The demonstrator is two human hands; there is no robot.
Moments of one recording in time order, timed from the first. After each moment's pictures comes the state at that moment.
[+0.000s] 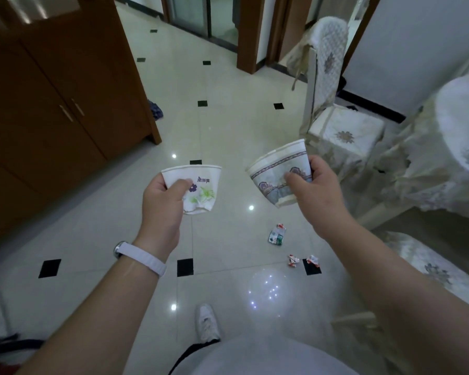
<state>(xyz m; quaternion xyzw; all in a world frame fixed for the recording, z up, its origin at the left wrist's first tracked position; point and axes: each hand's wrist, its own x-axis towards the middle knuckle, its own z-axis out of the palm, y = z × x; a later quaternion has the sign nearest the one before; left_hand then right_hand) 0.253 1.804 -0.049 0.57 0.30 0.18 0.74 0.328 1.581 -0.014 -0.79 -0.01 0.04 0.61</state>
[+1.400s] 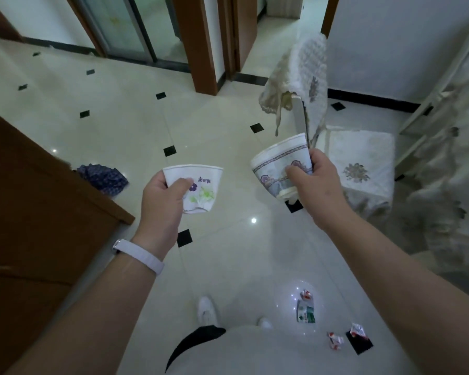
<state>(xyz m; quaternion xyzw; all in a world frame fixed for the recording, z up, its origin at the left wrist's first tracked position) 0.840 1.911 -0.037 0.67 0.23 0.07 0.70 0.865 1.668 -0.031 -0.76 0.11 -0.02 0.63</state>
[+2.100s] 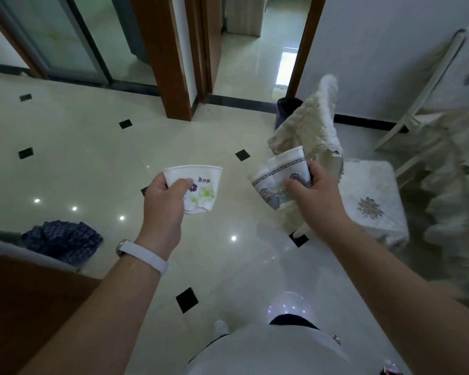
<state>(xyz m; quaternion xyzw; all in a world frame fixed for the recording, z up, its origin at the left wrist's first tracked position) 1.156 2.092 -0.048 0.63 0.18 0.00 0.75 1.118 1.857 -0.023 -0.80 0.16 -0.09 0.58</state>
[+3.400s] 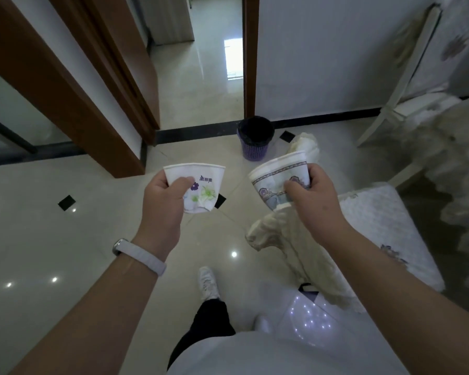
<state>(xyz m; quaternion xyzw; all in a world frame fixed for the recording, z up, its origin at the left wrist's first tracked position) 1.639 1.871 -0.043 0.68 0.07 -0.11 0.72 1.537 1.660 -0.061 -0.72 0.32 -0.15 0.60</state>
